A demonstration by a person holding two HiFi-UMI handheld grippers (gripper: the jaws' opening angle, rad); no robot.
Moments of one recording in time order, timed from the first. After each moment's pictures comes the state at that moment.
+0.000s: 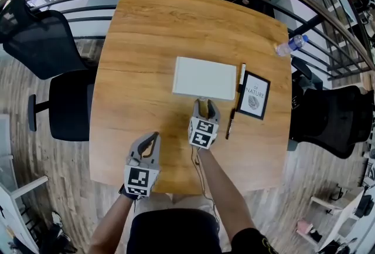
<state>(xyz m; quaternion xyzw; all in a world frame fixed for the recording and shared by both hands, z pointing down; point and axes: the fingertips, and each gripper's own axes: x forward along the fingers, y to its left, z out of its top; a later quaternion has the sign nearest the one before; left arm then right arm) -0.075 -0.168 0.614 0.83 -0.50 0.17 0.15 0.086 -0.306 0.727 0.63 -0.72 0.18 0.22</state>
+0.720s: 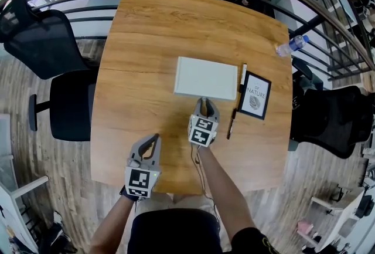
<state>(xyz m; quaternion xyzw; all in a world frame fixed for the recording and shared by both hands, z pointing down) -0.079 -0.161 0.618 0.83 -0.50 0.17 0.16 0.082 -0.309 0.732 0.64 -0.71 0.18 0.23</state>
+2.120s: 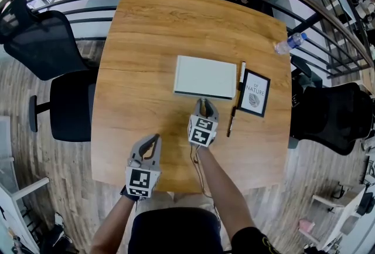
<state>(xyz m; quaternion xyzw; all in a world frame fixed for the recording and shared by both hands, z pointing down) -0.079 -0.153 0.619 0.84 -0.50 0.17 0.16 0.081 -0.300 0.733 0.64 -0.71 0.19 0.23</state>
